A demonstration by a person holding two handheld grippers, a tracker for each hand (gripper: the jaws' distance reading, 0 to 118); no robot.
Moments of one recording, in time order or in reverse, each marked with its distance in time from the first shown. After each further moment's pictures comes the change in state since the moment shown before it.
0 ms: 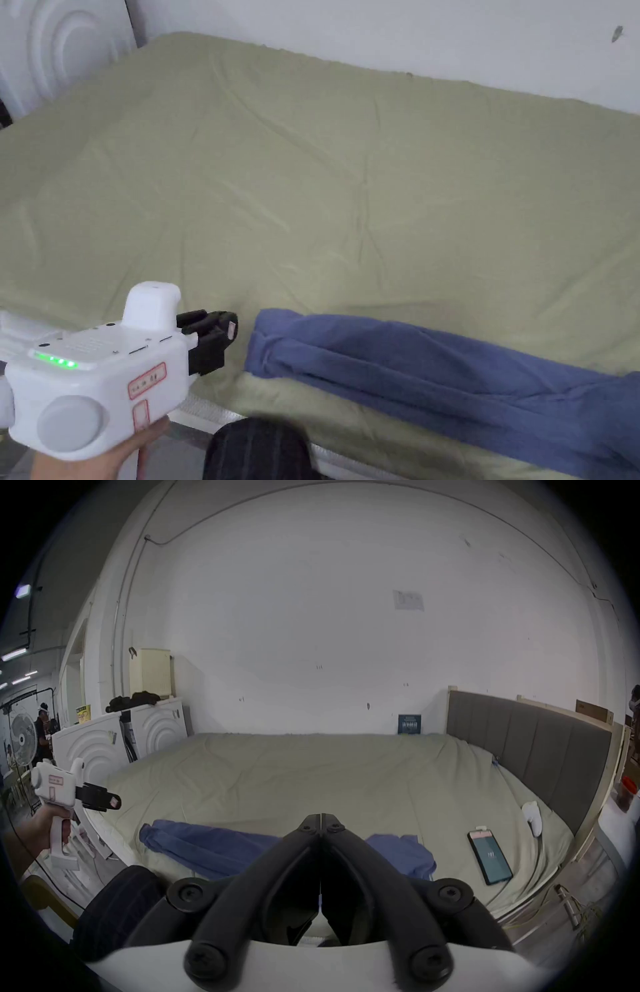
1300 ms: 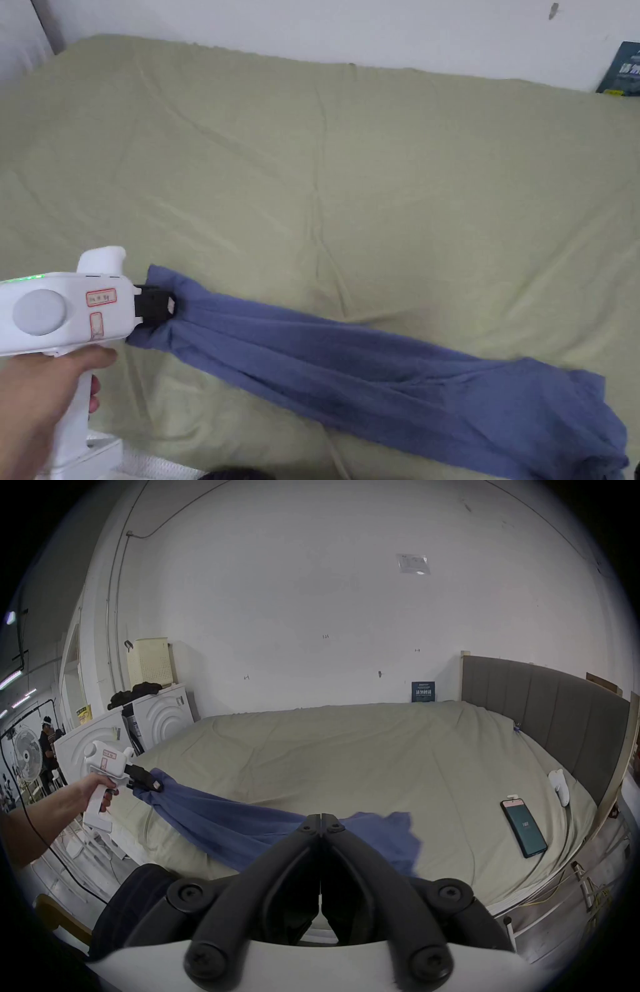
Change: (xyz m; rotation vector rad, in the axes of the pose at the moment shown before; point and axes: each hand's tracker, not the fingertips) left arm -0.048 0.111 -0.109 -0.209 0.218 0.026; right arm -0.024 -0.012 -0.038 -0.080 0.051 -0.060
